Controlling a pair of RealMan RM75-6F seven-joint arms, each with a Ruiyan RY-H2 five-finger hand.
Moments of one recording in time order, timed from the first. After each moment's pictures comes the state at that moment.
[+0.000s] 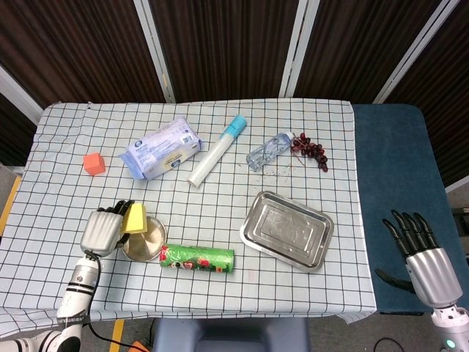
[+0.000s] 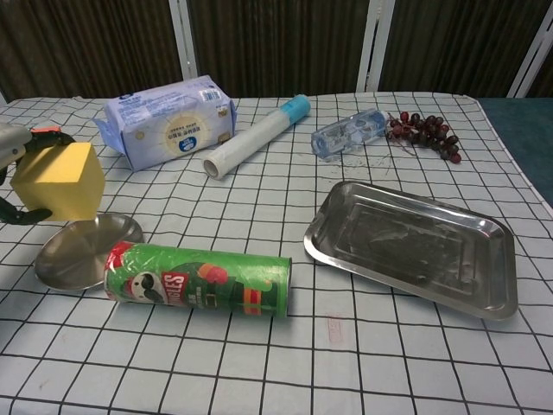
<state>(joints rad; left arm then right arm) -0.51 -1.43 -0.03 -1.61 1.16 1.36 0.60 0.07 -1.18 0.00 -1.41 -1.79 1.71 0.02</state>
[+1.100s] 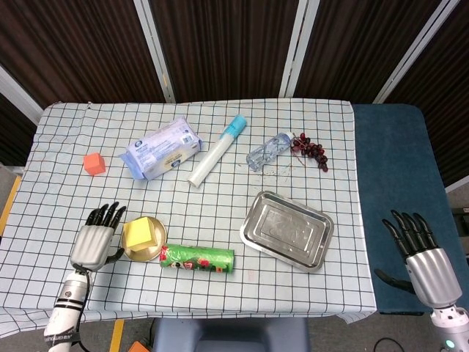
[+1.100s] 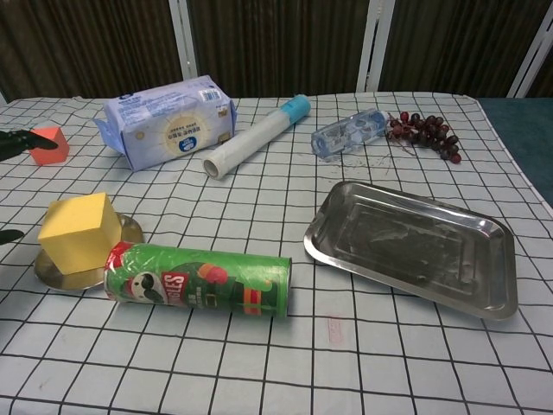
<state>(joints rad) -0.41 -1.35 -0.03 -1.77 1.17 1.35 0.60 0.07 -1.19 0.00 -1.40 -1.79 1.71 0.03</state>
